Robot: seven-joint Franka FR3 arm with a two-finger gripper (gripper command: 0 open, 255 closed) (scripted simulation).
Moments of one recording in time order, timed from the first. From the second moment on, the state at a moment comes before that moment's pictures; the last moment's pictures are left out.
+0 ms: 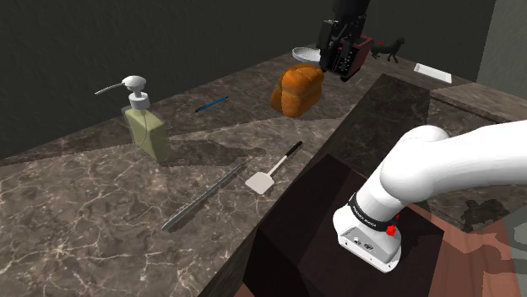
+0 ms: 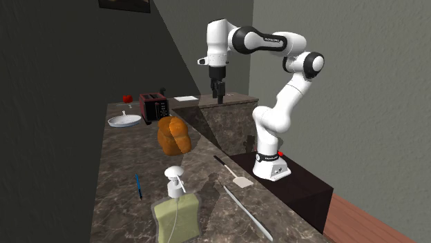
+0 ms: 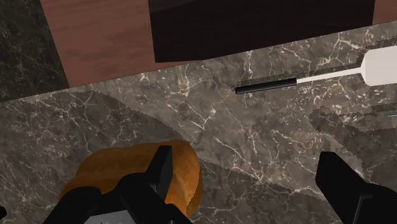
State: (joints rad) arm -0.01 -0.77 0.01 -2.30 -0.10 1.48 0.07
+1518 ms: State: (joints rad) arm 0.10 -0.32 0.34 -2.19 -0.01 1.92 0.40
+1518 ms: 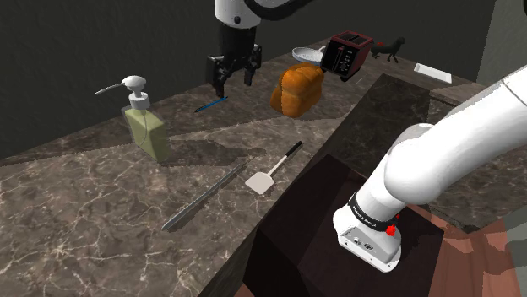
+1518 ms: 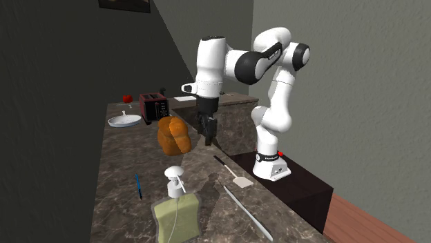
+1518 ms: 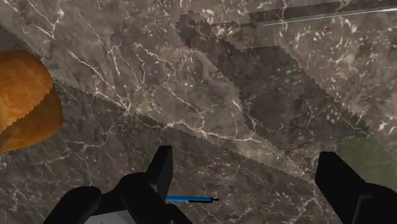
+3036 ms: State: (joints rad) arm 0.22 0.26 0.49 -1.81 -0.33 2.12 0.75
